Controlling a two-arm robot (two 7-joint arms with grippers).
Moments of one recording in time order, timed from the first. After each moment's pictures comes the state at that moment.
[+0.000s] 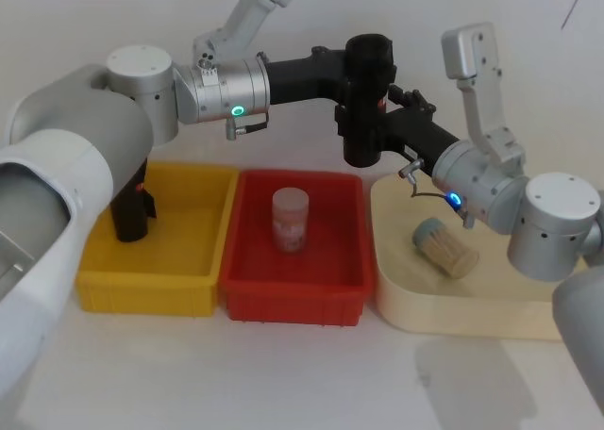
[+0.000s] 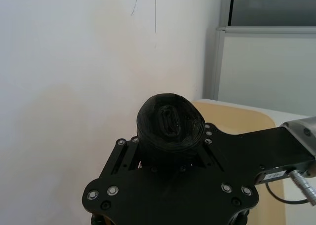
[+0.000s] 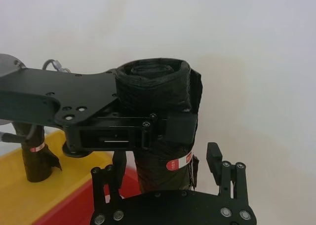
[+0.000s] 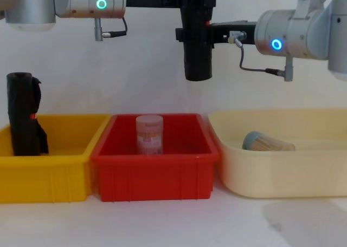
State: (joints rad) left arm -1.40 -0.03 0.77 -0.10 -0.71 -0.21 -1.07; right arm 0.80 0.08 -0.39 -1.03 0.22 0.10 0.37
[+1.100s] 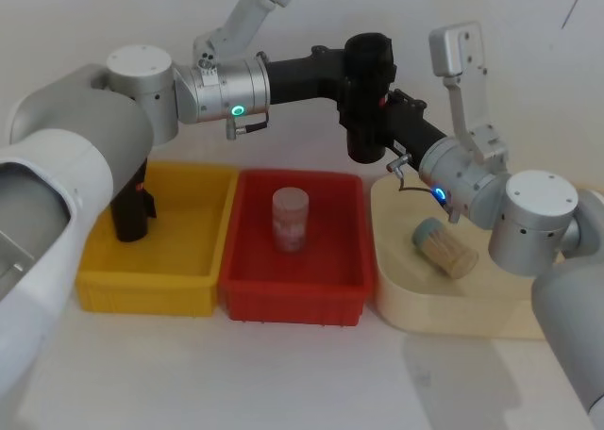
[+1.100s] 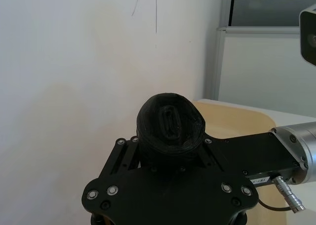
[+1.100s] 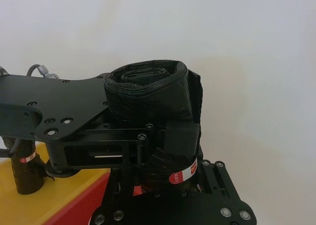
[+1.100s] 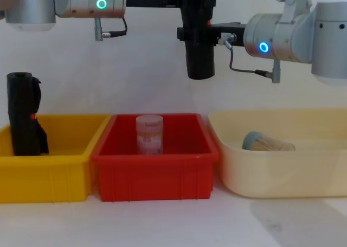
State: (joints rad) left arm -1.40 -0.03 0.77 -0.10 -0.71 -0.21 -1.07; right arm 0.84 0.03 -0.39 -0.93 0.21 0.04 0.34
